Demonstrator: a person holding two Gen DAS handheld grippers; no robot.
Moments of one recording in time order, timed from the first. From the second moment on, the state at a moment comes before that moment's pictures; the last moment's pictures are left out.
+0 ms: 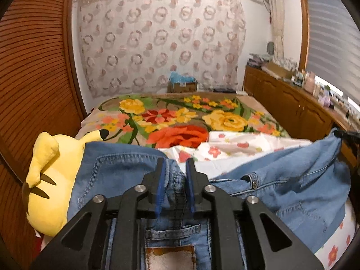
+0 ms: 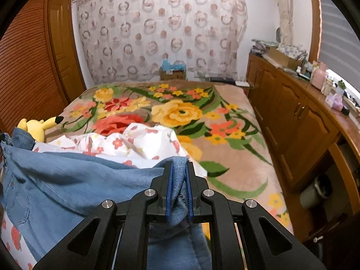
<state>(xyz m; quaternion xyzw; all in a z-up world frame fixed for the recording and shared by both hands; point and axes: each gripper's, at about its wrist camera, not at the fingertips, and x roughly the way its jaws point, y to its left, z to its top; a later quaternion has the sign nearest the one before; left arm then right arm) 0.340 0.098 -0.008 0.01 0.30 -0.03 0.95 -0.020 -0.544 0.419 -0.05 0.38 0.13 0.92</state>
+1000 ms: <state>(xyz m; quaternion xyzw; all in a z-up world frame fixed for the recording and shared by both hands) 0.300 0.000 -0.059 0.00 0.37 -0.19 0.91 0.029 -0.570 0.397 -0.04 0.46 0.13 0.88</state>
